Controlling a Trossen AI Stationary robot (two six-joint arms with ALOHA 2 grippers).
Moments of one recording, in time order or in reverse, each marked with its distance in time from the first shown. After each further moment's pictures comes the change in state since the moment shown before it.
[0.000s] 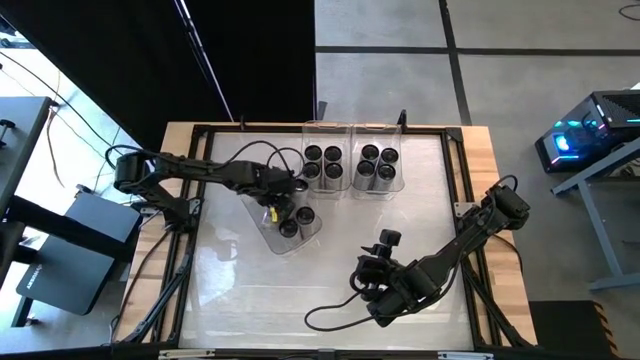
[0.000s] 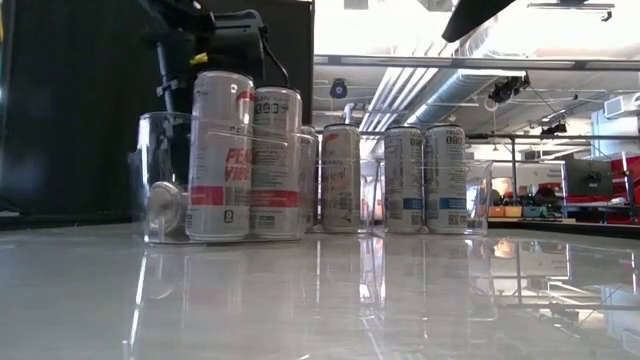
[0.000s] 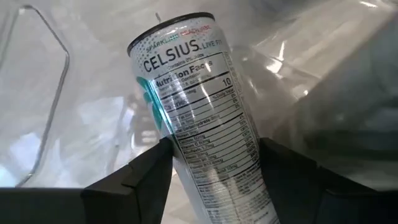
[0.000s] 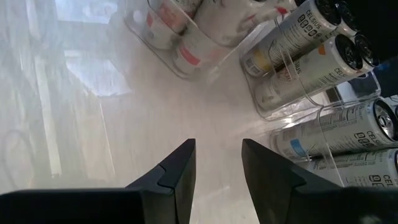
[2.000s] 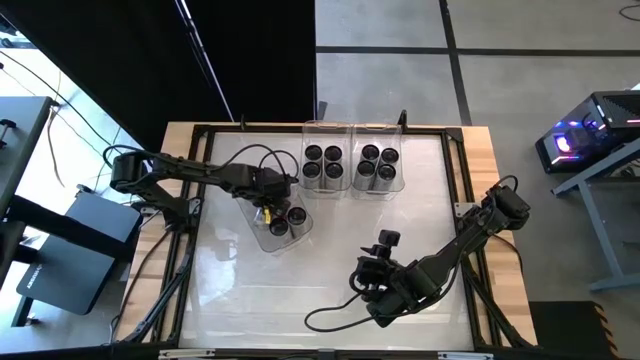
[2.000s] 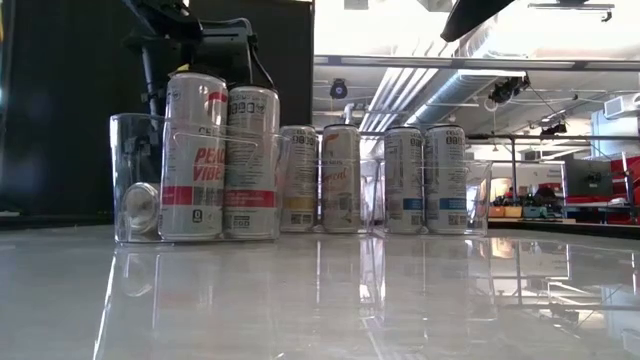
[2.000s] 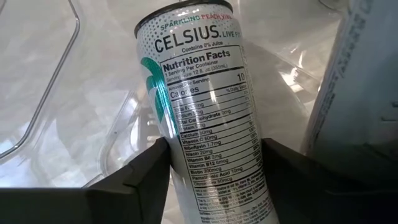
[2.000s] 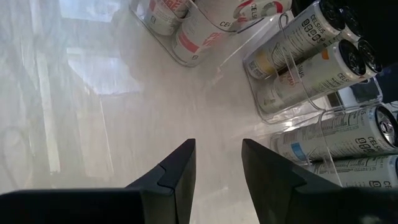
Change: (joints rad) left arm 0.023 0.015 -0.080 0.011 -0.086 -0.100; right arm 0.000 0.000 0.000 0.013 -0.004 -0.034
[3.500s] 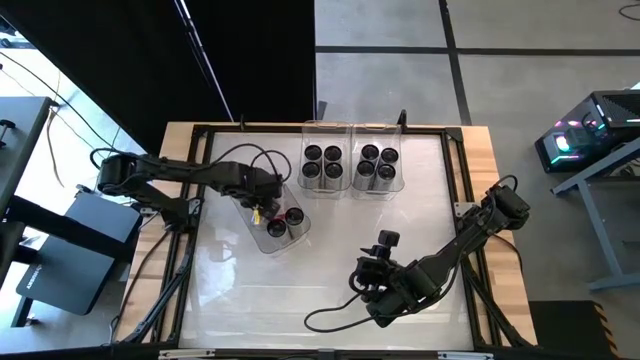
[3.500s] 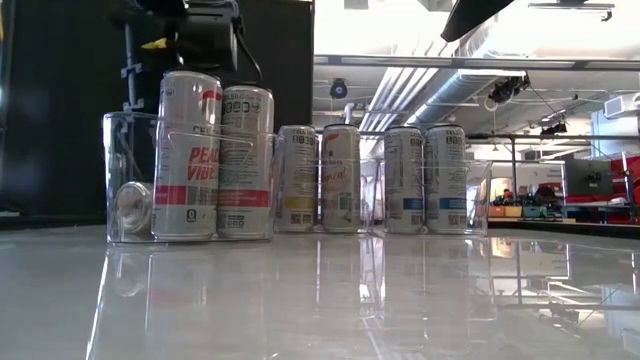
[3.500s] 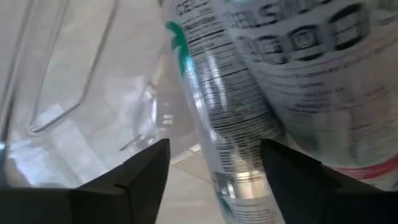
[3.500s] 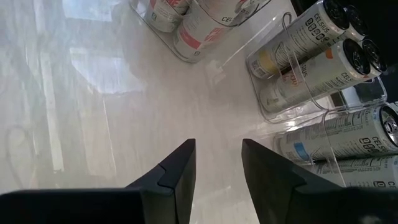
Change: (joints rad) left arm -0.040 -0.150 0.044 -0.178 0.054 0.011; right arm 0.000 0.000 0.000 0.007 -0.010 -0.003
